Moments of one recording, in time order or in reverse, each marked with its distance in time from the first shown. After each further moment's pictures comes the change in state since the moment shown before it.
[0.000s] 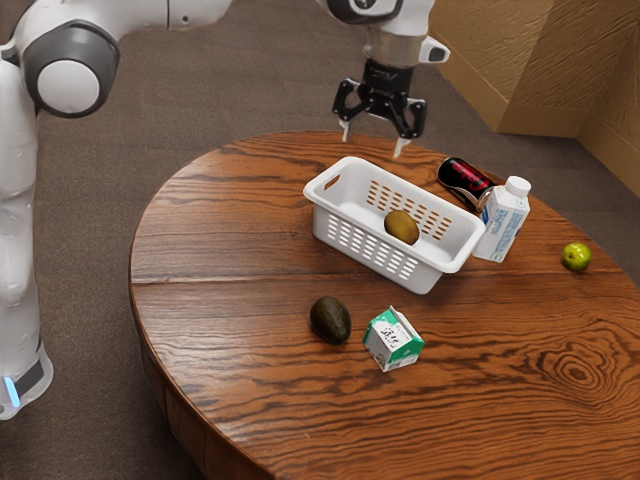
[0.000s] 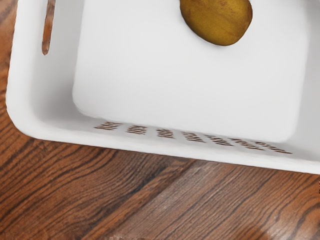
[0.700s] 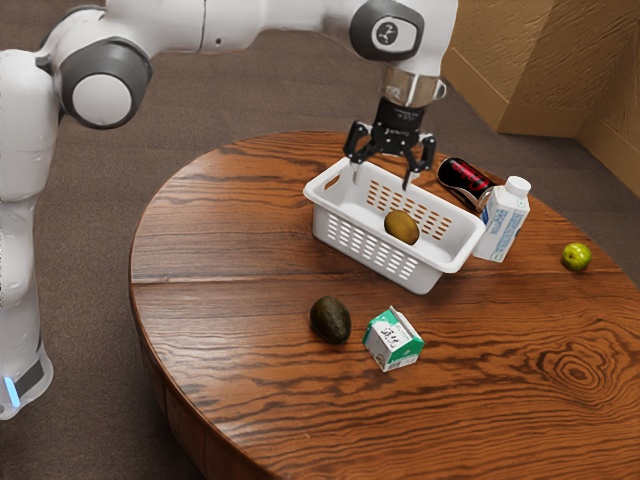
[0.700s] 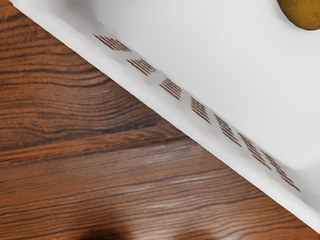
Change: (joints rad) arm 0.011 0.122 -0.025 0.028 -0.105 -0.004 -0.438
